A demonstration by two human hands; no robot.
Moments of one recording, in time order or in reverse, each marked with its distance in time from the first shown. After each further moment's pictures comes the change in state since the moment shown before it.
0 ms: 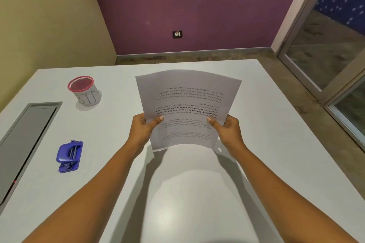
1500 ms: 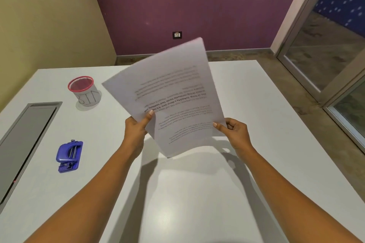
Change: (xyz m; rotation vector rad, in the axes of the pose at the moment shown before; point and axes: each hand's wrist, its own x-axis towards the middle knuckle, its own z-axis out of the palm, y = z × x) left_hand -0.010 0.006 -0.003 -0.237 0.107 0.006; right_hand 0.002 0.012 -0.030 -0.033 0.001 0.070
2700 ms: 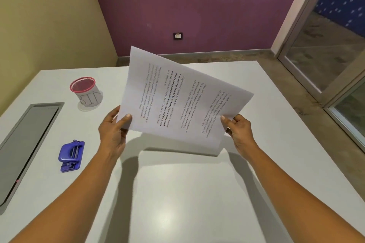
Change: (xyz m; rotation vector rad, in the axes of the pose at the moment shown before) left_hand 0.009 0.012 -0.045 -0.214 0.257 -0.040; right_hand 0.007 -0.006 -0.001 0.159 0.040 -0.015
